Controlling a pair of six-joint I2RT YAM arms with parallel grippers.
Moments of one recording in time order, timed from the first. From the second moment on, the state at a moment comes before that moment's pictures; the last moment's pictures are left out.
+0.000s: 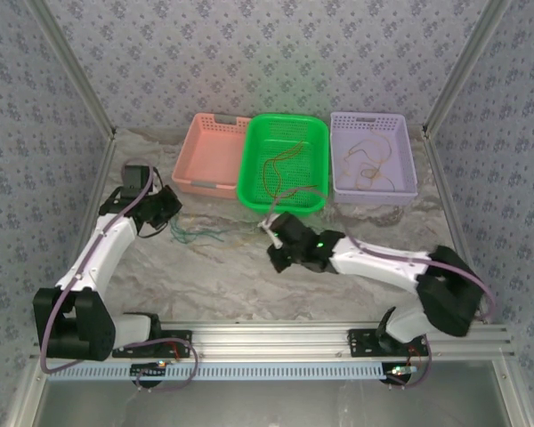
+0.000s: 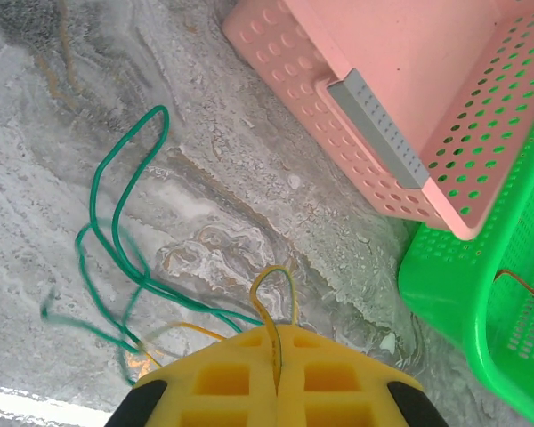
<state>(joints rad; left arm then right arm) -0.09 1.25 0.95 -0.62 0.17 -0.77 0.93 1.40 0.85 -0.35 0.08 0.24</state>
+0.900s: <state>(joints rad) -0.06 1.17 0.72 -0.60 0.16 -0.77 0.17 0.96 1.28 -0.81 0.25 0.40</state>
